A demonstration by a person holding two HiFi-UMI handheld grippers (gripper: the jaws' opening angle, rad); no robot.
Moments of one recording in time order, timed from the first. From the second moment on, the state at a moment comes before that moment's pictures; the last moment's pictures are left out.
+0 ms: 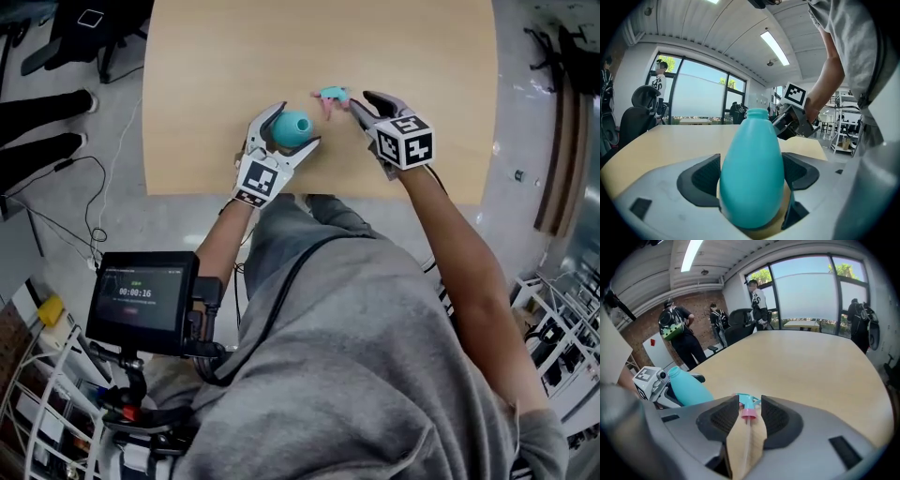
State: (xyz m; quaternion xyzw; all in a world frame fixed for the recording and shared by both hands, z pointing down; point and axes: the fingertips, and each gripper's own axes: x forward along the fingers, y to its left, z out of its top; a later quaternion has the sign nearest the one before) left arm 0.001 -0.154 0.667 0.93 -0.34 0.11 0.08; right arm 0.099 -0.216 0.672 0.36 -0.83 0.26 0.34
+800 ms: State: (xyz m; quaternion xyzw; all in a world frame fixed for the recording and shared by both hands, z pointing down) left arm -0.058 -0.106 0.437 0.92 -0.39 0.02 0.06; right arm 0.113 -0.166 0.425 0.39 -0.90 0.15 0.13
